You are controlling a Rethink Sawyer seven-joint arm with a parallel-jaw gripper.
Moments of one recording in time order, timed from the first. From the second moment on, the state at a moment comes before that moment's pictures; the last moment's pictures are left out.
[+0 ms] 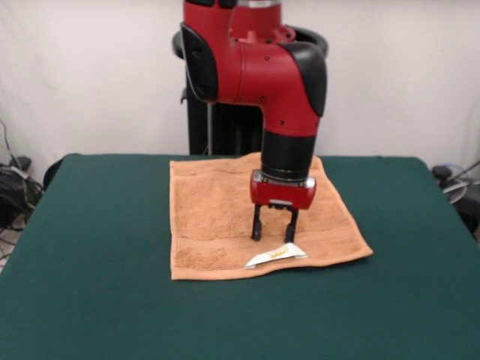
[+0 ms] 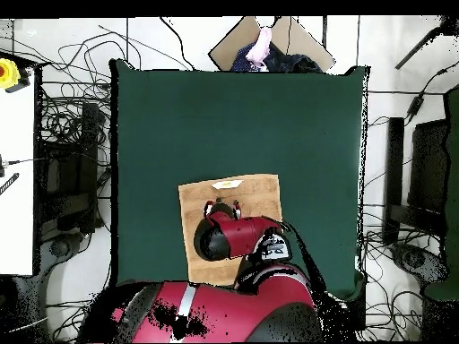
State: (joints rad) arm -0.15 -0.40 -0.08 1.83 -0.38 -0.12 2.04
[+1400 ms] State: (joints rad) arm -0.21 -0.41 -0.03 1.83 -0.38 -0.09 2.04
